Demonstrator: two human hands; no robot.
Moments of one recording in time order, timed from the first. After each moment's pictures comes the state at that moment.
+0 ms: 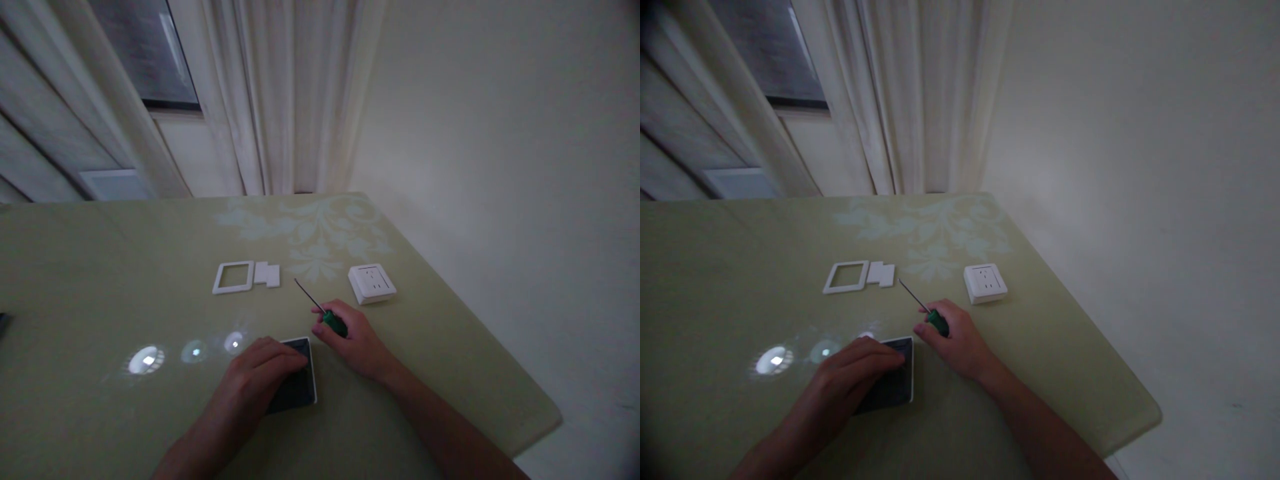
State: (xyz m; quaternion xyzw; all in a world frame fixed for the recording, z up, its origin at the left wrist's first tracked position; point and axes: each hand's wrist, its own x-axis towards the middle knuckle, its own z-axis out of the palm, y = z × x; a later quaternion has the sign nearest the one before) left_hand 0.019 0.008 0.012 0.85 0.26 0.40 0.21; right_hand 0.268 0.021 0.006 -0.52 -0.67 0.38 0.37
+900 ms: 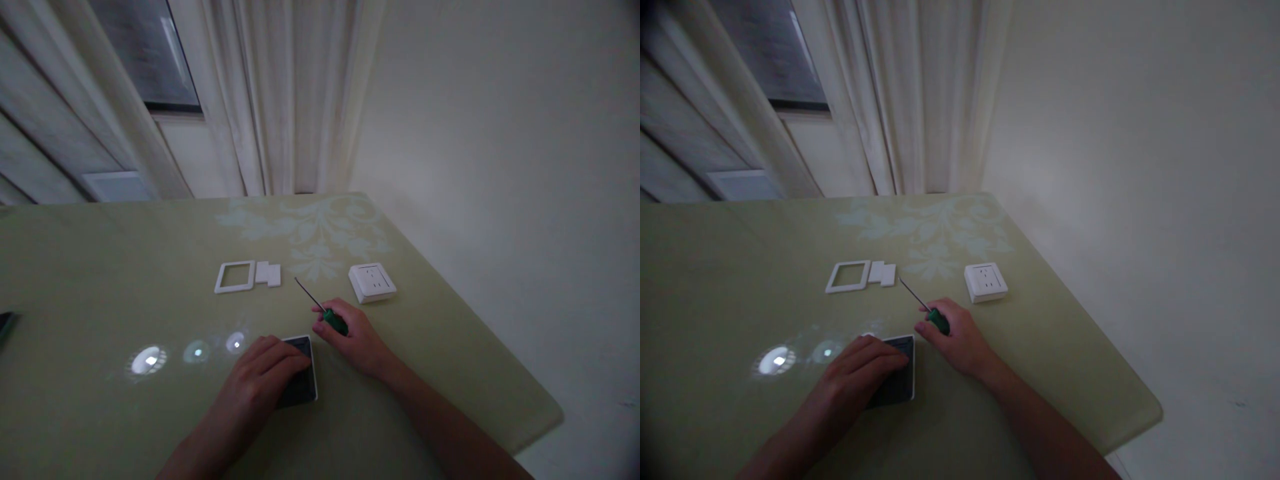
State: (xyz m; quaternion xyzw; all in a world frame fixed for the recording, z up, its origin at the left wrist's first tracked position) left_hand 0.023 0.001 0.010 0.88 0.27 0.35 0.19; right_hand 0.267 0.020 0.009 -0.52 -0.67 0.38 0.37
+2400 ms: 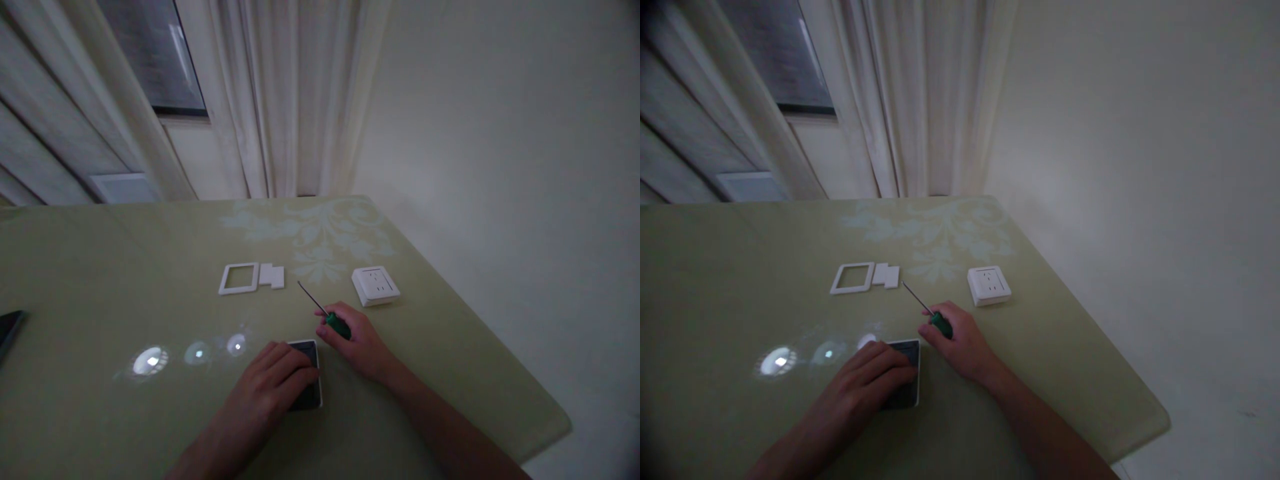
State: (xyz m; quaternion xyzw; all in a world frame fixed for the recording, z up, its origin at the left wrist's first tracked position) left_hand 0.028 -0.004 0.013 0.91 0.24 0.29 0.15; right_hand 0.266 0.021 0.006 -0.52 -0.68 0.37 0.37
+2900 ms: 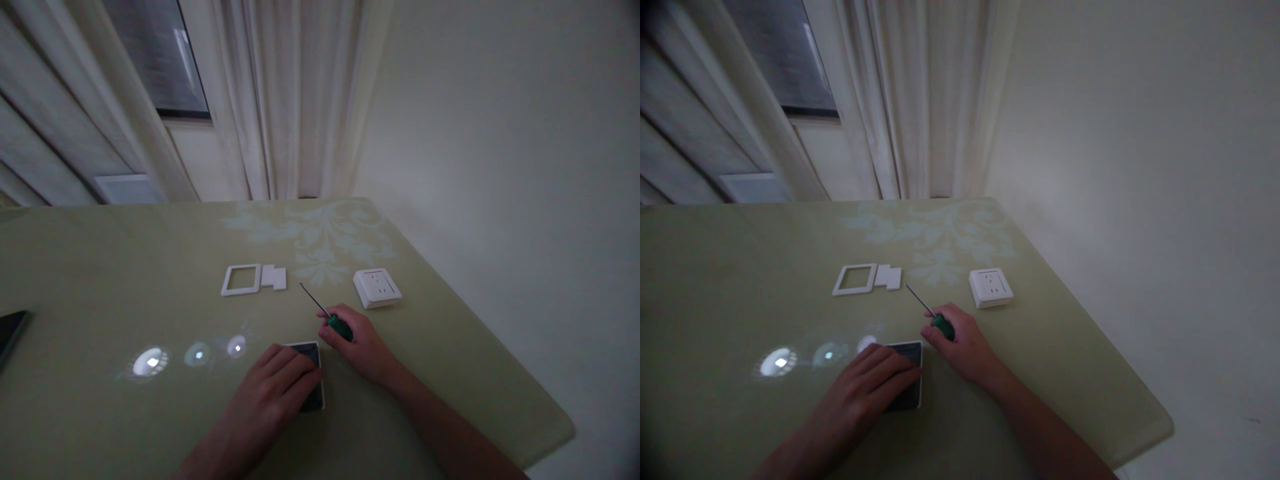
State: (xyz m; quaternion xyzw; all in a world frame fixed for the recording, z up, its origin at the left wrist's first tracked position) left_hand 0.032 -0.004 0.021 0.93 0.22 0.30 0.07; right_hand 0.267 0.022 0.006 -0.52 -0.67 0.38 0.37
